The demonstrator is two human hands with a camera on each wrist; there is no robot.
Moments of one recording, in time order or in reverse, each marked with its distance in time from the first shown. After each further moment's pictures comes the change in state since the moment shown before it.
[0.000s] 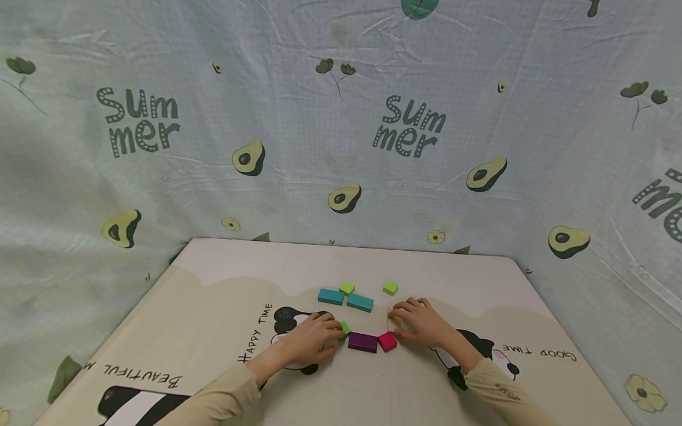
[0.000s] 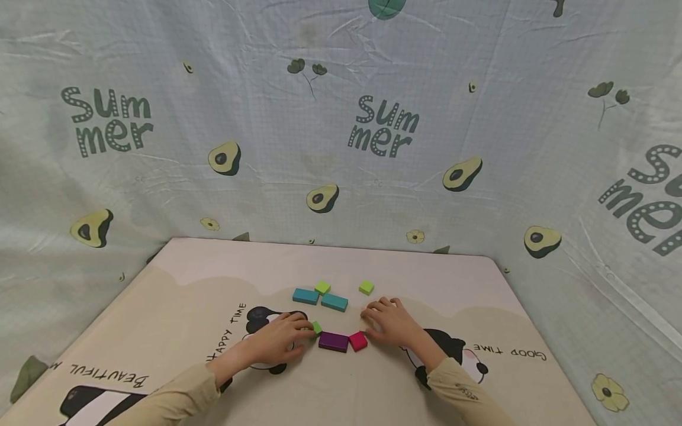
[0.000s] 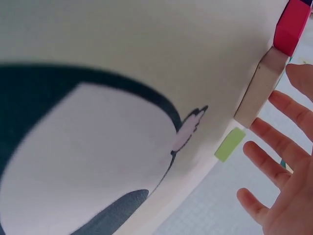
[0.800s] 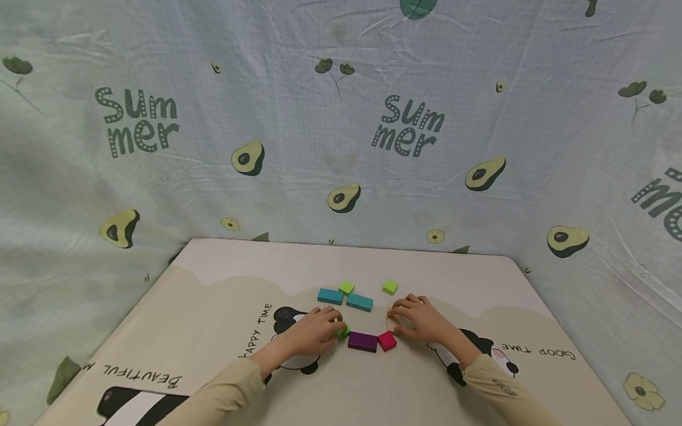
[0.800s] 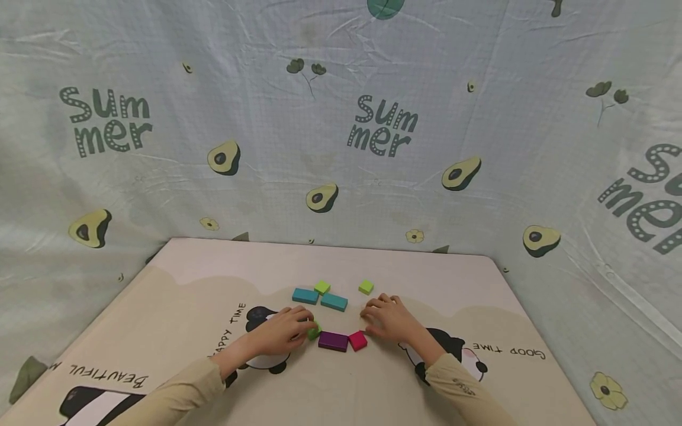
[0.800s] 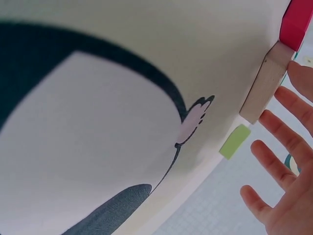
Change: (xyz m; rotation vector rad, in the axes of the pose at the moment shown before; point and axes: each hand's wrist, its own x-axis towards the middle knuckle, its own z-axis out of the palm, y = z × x) left_hand 0.010 -0.007 0.001 -0.021 0.045 -0.001; right_hand 0.004 0.006 0.002 0.047 -0.023 0.015
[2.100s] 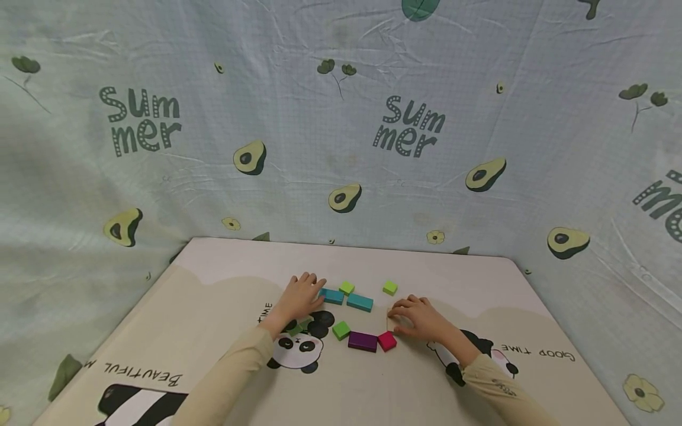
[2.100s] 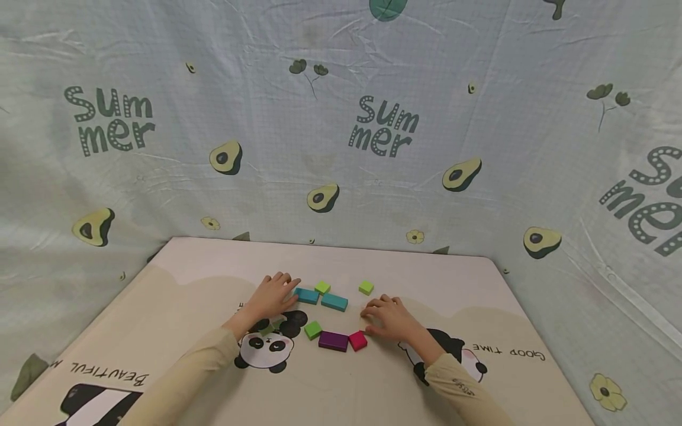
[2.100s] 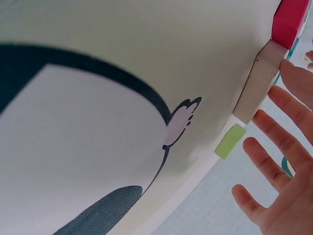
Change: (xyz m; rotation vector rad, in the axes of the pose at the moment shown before) left_hand 0.013 -0.058 0.009 0.134 0.144 -0.343; right_hand 0.000 -0.001 -0.001 0.052 0.021 -0.001
